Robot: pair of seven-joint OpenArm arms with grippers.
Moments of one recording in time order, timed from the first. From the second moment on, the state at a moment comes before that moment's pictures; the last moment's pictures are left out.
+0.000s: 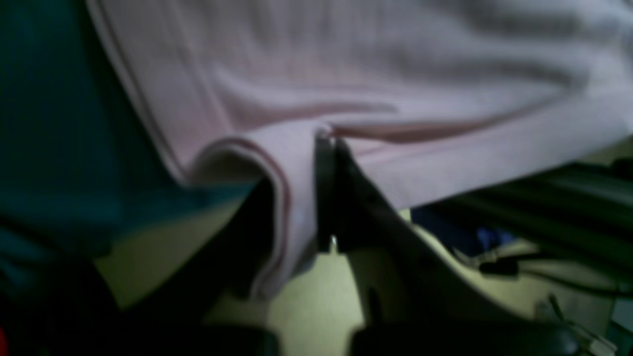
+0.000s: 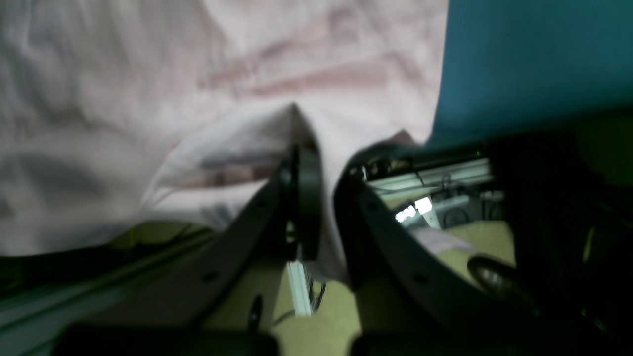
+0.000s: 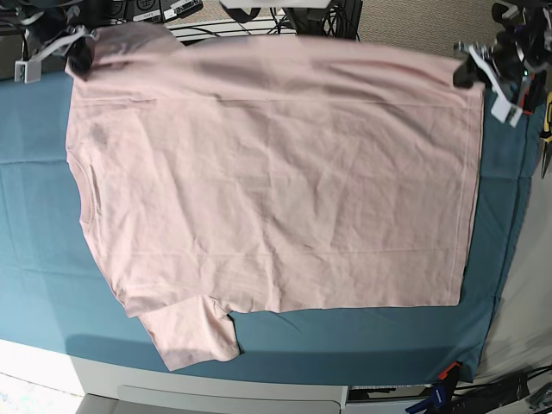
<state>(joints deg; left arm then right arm) 35.5 -25.0 -29.3 105.6 -55.9 -33.0 63.4 -51.0 17.8 49.3 112.2 56.0 24.6 -49.1</state>
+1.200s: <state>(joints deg) 34.8 -27.7 -42.7 112.3 -63.3 -33.7 66.2 -30.0 17.6 33.9 112.0 35.9 22.2 -48.4</state>
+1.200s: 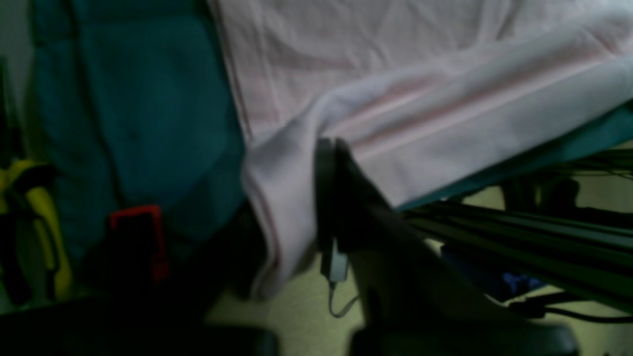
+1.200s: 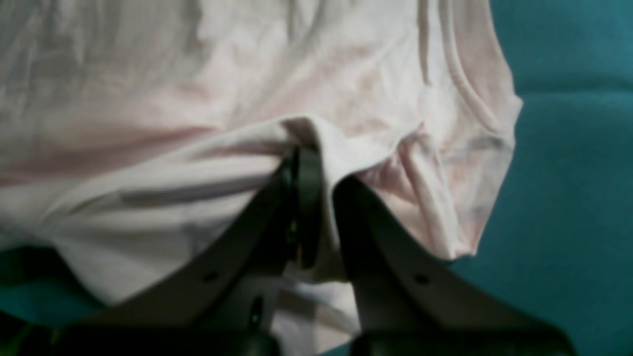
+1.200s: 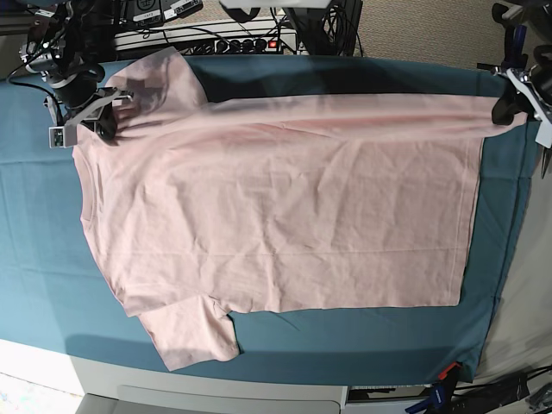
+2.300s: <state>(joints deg) 43.2 -27.5 -42.7 113.5 -67.7 -36.5 68.5 -46.5 17.7 52.7 133.5 43.0 22.4 -63.5</state>
